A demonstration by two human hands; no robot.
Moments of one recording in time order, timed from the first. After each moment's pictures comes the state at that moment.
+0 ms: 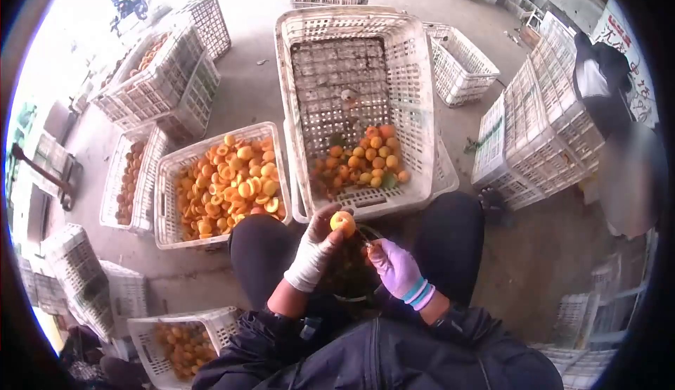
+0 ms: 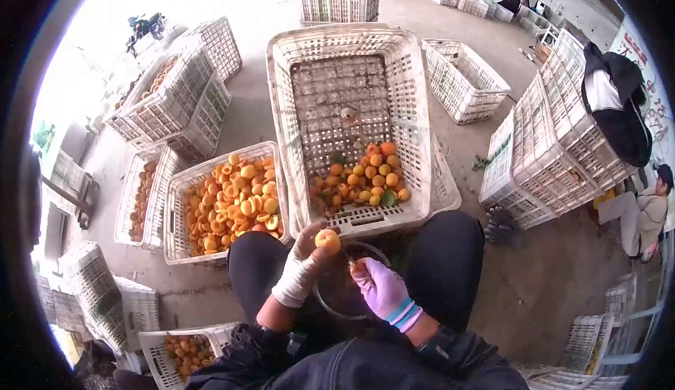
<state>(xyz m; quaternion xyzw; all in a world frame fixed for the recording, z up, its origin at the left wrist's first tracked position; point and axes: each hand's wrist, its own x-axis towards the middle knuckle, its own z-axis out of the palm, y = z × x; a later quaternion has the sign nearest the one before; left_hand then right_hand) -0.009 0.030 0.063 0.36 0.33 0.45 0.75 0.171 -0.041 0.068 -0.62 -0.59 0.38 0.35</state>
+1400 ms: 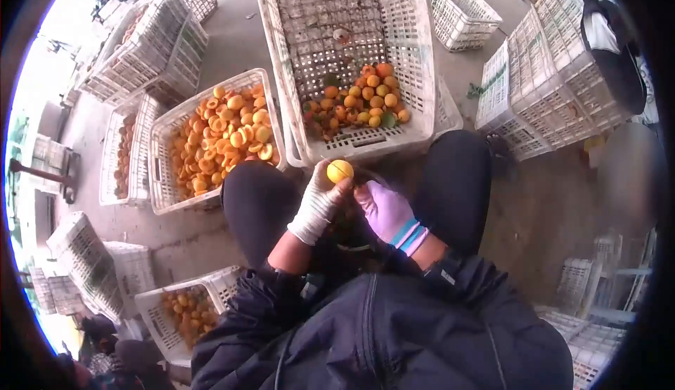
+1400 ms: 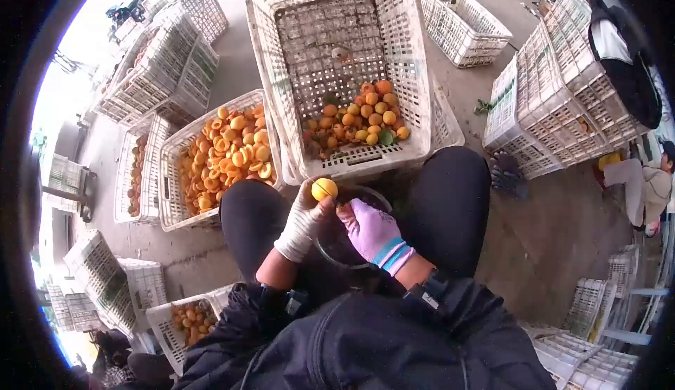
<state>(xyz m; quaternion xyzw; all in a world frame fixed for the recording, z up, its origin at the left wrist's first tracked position) 0.000 0.017 0.007 0.41 0.34 0.43 0.73 0.156 -0.037 0.043 -0.65 -0.66 0.24 0.30</state>
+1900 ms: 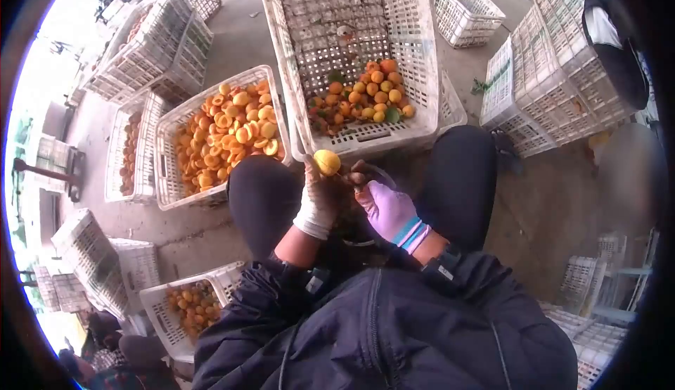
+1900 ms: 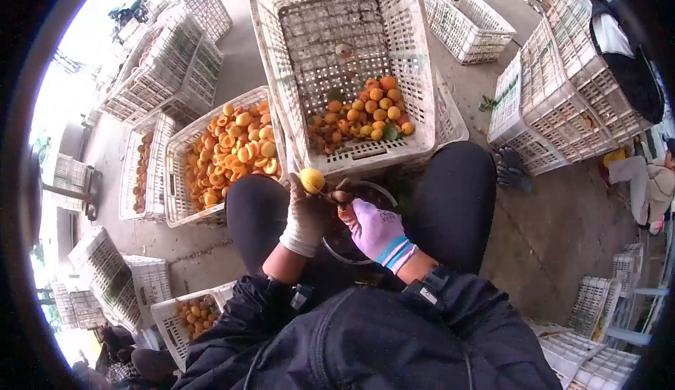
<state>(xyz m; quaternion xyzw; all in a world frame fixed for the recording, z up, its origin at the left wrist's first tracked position) -0.002 0.024 -0.012 0.01 0.10 0.39 0.91 0.153 -0.046 0.034 -0.62 -0.69 0.22 0.30</state>
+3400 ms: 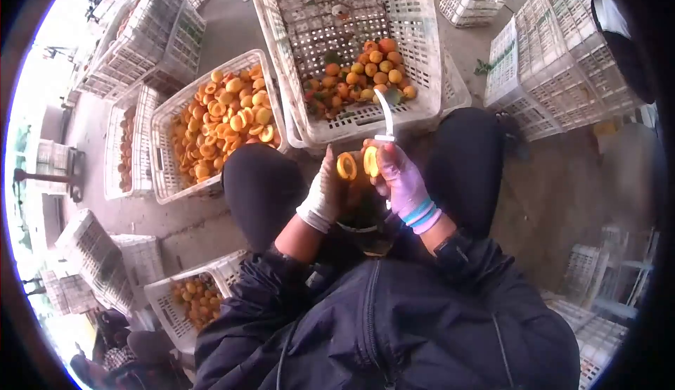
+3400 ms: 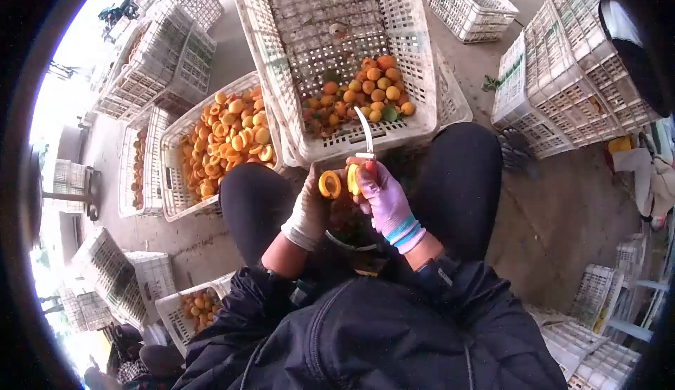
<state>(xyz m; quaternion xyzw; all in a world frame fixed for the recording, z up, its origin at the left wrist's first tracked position) 0.009 0.016 0.011 0.20 0.23 0.28 0.91 0.166 -0.032 0.043 -0.49 -0.32 0.63 0.51</state>
